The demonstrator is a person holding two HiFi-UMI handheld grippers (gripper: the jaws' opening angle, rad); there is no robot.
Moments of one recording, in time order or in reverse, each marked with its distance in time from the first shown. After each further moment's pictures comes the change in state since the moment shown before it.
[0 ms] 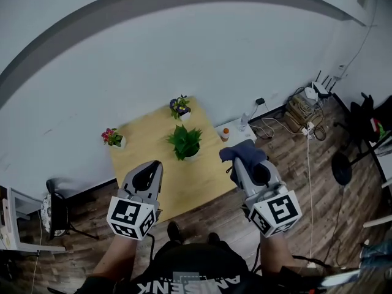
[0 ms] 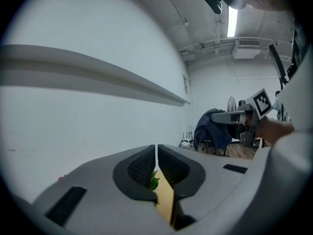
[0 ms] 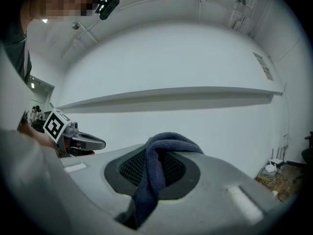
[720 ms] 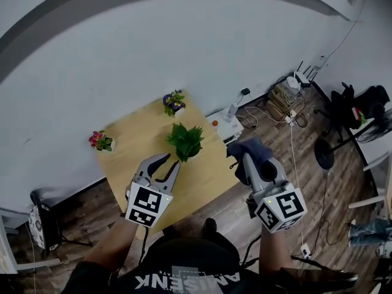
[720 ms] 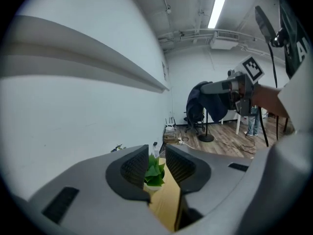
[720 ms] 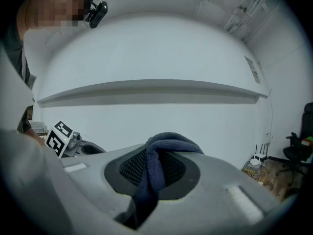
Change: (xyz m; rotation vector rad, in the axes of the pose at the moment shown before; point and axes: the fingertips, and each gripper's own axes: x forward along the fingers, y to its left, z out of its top) left arm 0.070 0.041 -0.056 0.204 0.139 -0.263; right arm 0.054 0.007 -0.011 0.022 0.060 -0.191
